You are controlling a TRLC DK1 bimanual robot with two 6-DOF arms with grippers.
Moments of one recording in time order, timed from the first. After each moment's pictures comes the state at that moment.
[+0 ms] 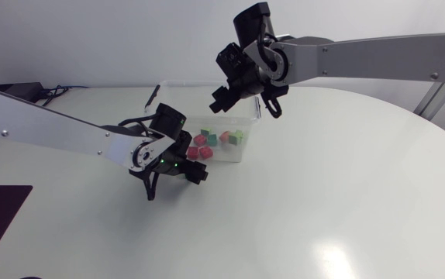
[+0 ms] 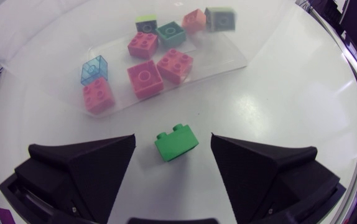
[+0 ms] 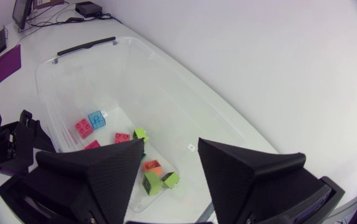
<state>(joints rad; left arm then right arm) -0.50 1.93 1.03 -0.07 -0.04 -0.03 0.53 2.00 1.62 -0.27 0.09 -0.34</state>
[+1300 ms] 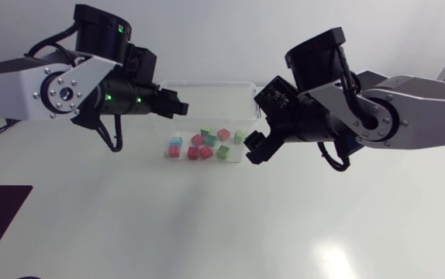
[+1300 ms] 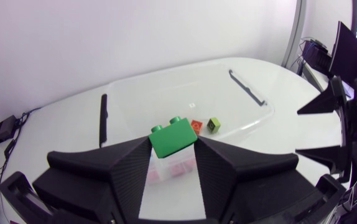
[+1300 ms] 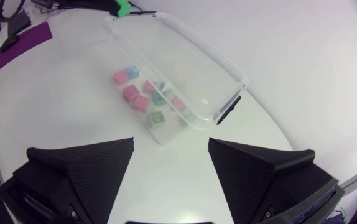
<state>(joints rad) -0.43 1.54 1.14 -0.18 -0.05 0.00 0.58 1.46 1.02 -0.26 0.10 -0.34</state>
